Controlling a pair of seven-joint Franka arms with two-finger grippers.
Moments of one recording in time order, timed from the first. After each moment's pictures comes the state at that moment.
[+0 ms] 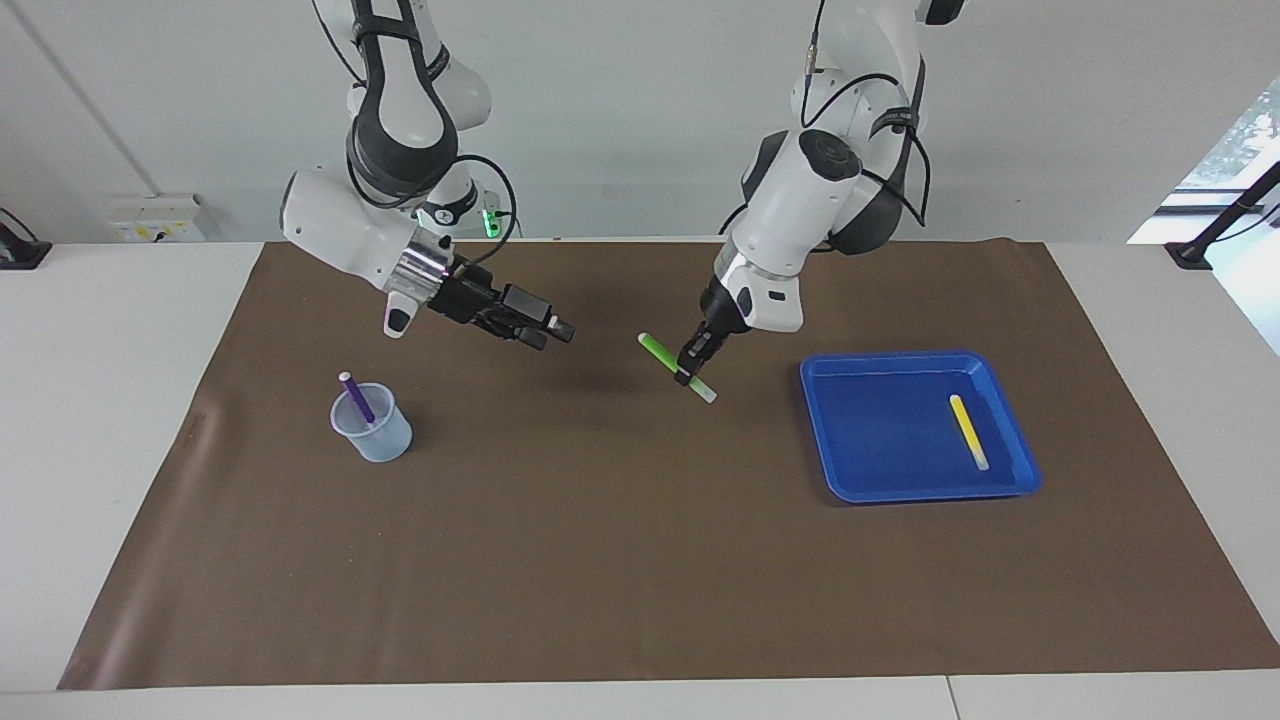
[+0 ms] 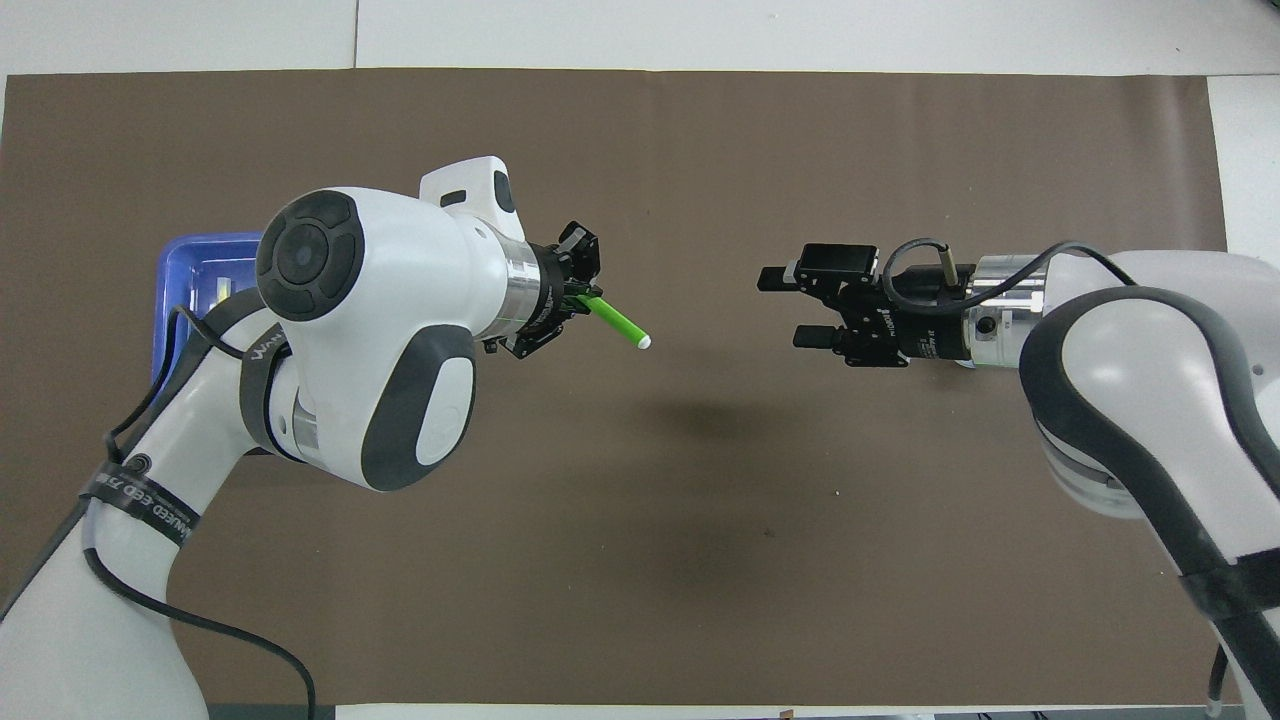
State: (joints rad) left arm -0.57 0.19 -0.04 -1.80 -0.37 2.31 -1.30; right arm 0.19 -0.01 0.03 -2.12 1.16 2.19 0.08
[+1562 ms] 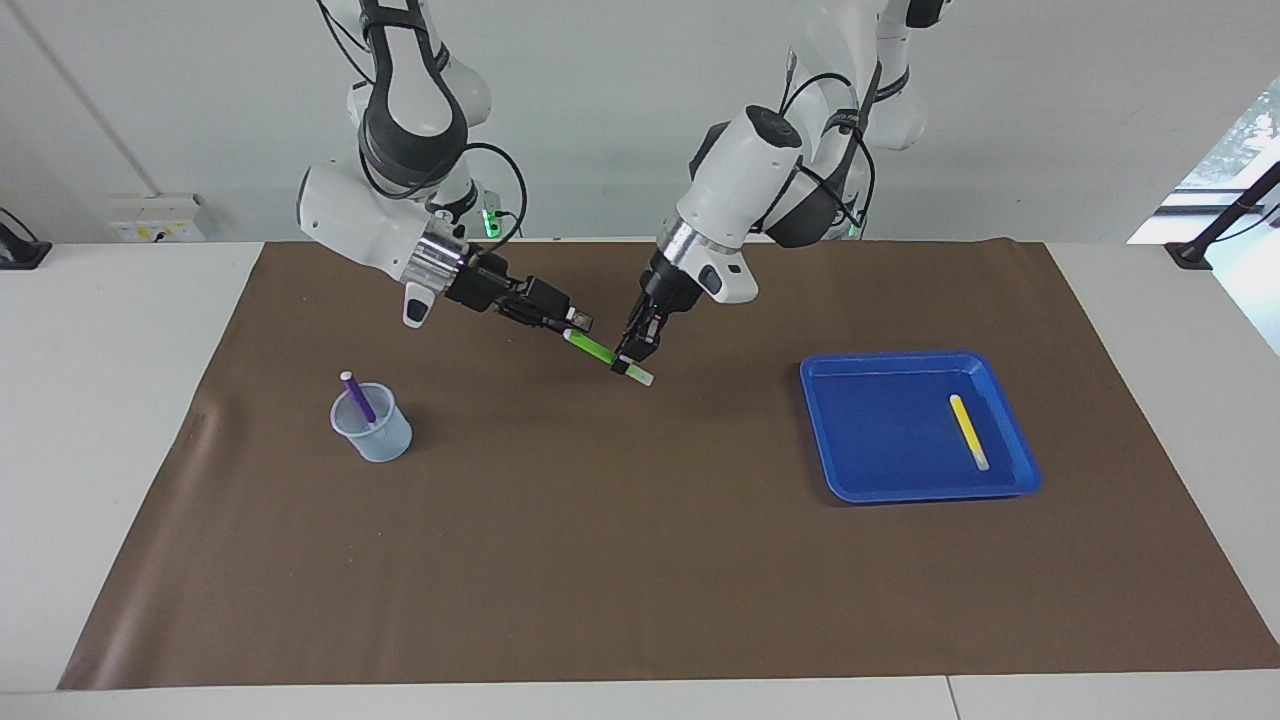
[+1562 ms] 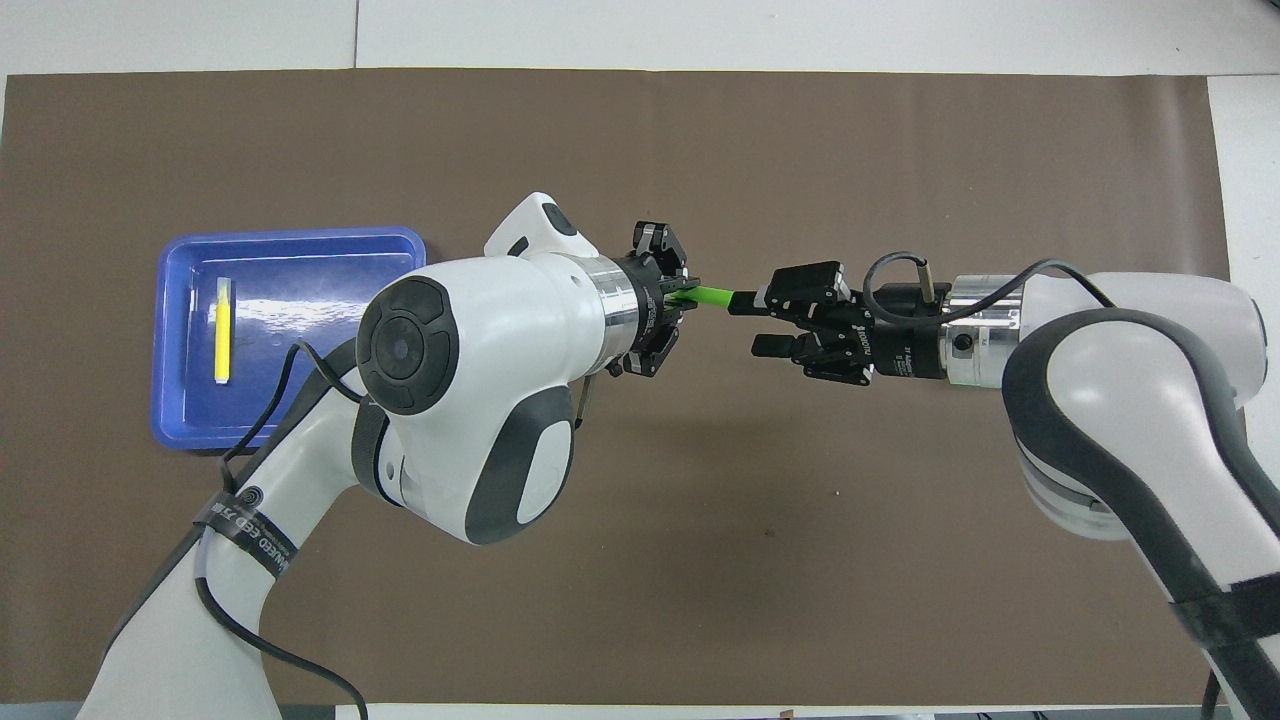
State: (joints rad) left arm -0.67 0.21 -0.03 -1.79 -0.40 2.51 -1.74; right arm 0.20 -0.03 0.02 -2.12 1.20 2.16 0.12
